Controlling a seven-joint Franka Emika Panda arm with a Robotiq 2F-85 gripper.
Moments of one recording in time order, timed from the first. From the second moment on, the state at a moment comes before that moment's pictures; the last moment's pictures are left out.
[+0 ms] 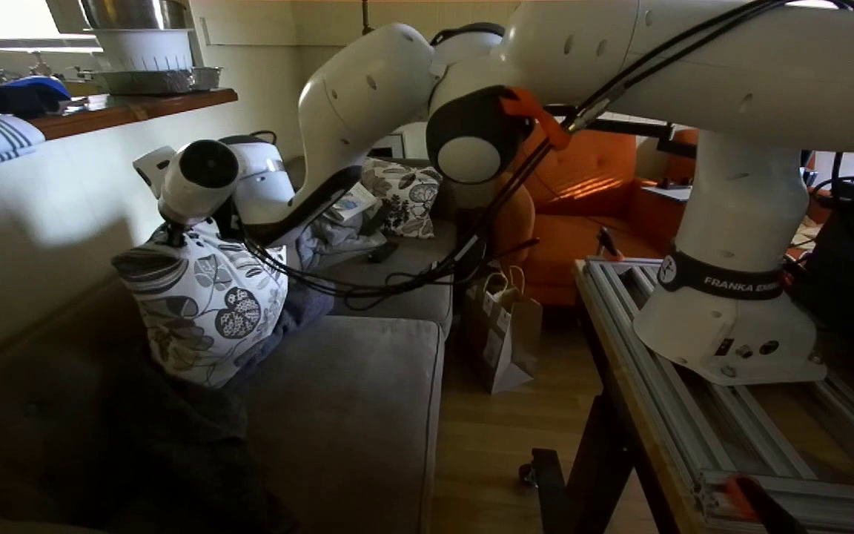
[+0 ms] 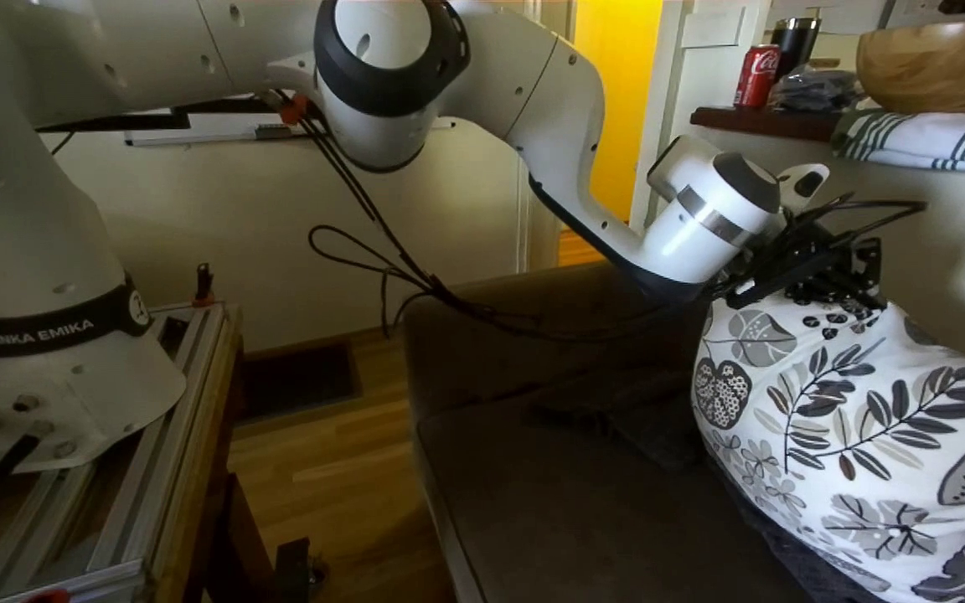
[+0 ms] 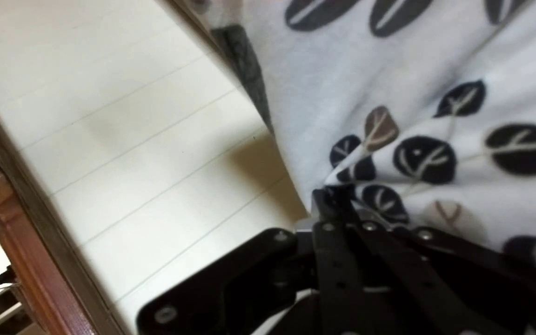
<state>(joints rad) 0.02 1.42 -0.52 -0.74 -0.82 2.93 0.42</state>
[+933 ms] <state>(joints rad) -0.03 1.13 -0.27 -0.99 -0.79 2.43 -0.09</state>
